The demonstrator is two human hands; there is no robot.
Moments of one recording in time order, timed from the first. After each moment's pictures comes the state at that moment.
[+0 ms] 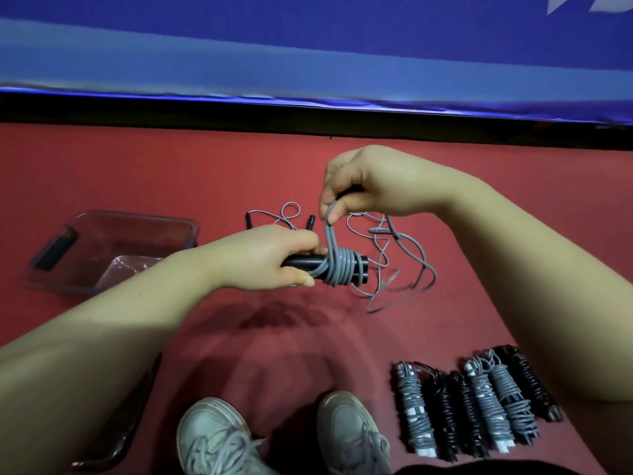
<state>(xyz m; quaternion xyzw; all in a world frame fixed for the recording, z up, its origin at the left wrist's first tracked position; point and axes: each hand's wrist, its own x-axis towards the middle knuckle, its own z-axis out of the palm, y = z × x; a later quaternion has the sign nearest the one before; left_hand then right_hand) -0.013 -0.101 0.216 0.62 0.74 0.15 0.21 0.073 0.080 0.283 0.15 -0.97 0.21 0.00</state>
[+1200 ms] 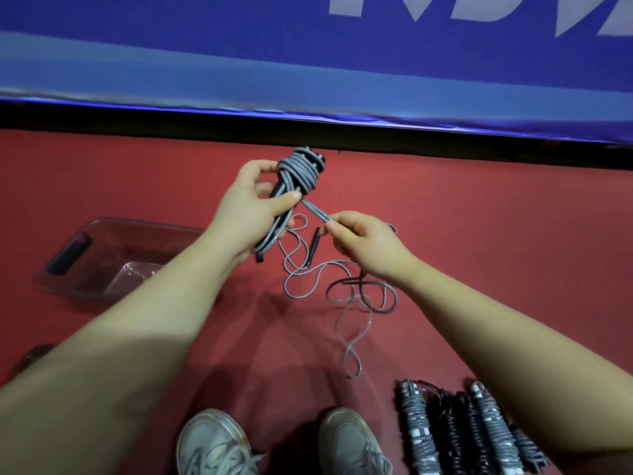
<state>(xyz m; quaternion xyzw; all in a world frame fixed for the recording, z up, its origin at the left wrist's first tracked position) -0.038 -0.085 0.220 0.24 0.69 0.66 0.19 0.077 0.058 0.200 -0.13 -0.87 0.47 0.10</state>
